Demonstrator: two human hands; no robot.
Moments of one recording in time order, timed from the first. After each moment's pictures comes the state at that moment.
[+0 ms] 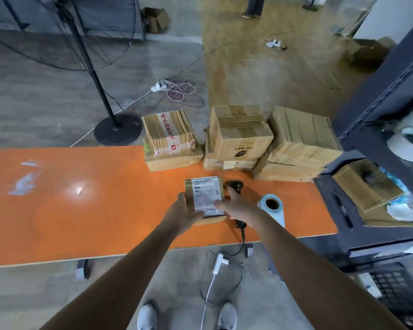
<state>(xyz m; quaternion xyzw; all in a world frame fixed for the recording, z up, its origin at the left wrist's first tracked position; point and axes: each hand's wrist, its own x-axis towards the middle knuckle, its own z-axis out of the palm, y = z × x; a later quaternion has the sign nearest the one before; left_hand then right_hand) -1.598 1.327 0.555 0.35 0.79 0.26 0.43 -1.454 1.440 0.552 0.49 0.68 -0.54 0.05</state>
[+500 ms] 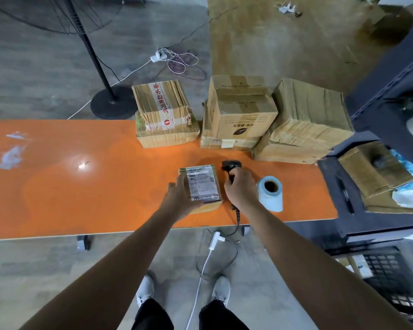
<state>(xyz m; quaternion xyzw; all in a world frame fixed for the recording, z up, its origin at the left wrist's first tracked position) -1.582 1.335 0.518 0.39 0.81 0.23 0.37 -1.441 1.452 0.507 0.59 0.76 -0.27 -0.04</state>
